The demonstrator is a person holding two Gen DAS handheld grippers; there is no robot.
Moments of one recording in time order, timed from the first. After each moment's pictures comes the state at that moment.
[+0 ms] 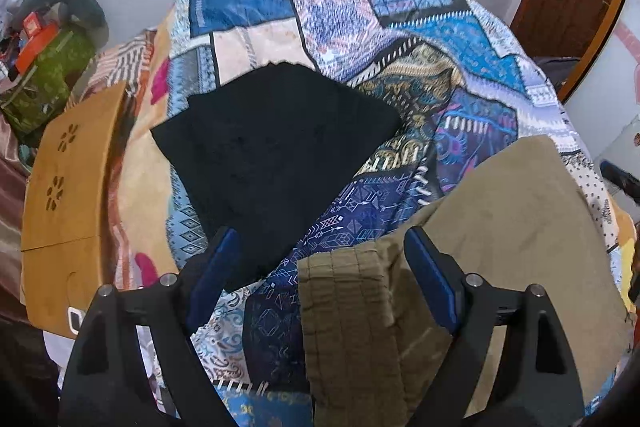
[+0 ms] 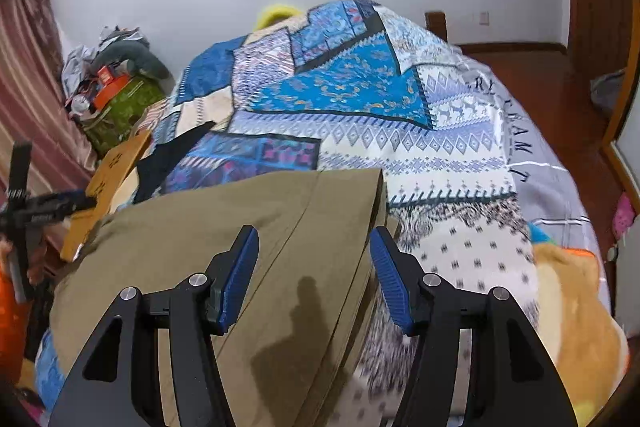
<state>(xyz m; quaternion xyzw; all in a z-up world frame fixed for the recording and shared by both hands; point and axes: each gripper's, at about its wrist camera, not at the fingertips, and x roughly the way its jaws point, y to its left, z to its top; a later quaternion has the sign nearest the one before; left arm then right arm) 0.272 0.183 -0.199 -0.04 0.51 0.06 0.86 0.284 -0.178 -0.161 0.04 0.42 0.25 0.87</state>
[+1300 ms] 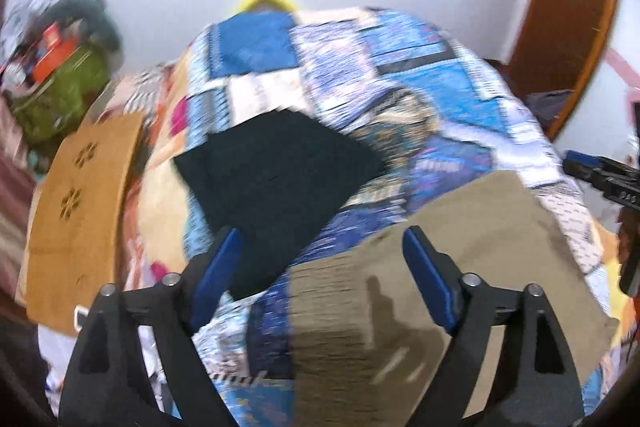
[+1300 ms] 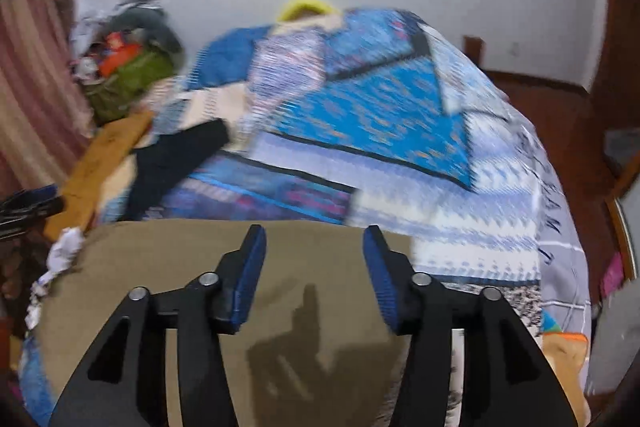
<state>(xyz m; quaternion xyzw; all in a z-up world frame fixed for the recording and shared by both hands) 0.239 0.162 -0.142 -0.04 0.43 0.05 0.90 0.270 -0.116 -0.110 -0.04 0.40 0.31 0.86</state>
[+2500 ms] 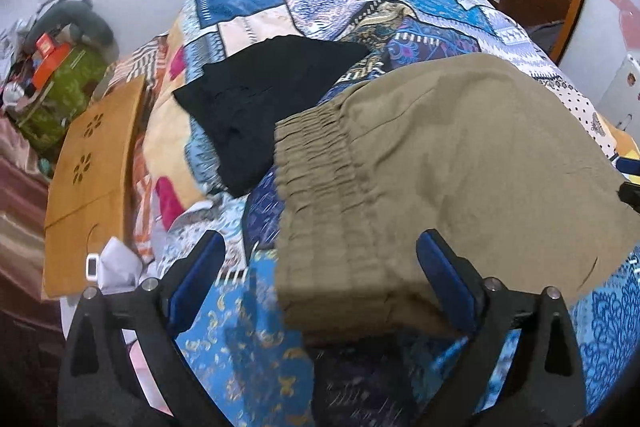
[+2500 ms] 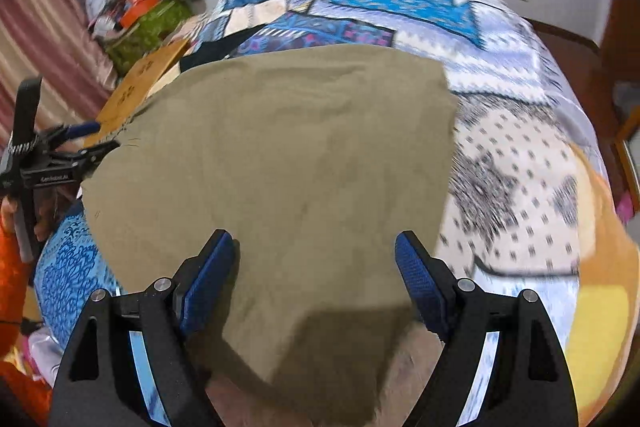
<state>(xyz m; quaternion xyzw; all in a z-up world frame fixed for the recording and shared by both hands) 0.147 0.141 -0.200 0.02 0.50 0.06 0.87 0.149 -0.160 -0.166 -0.03 0.49 0.29 0.82</state>
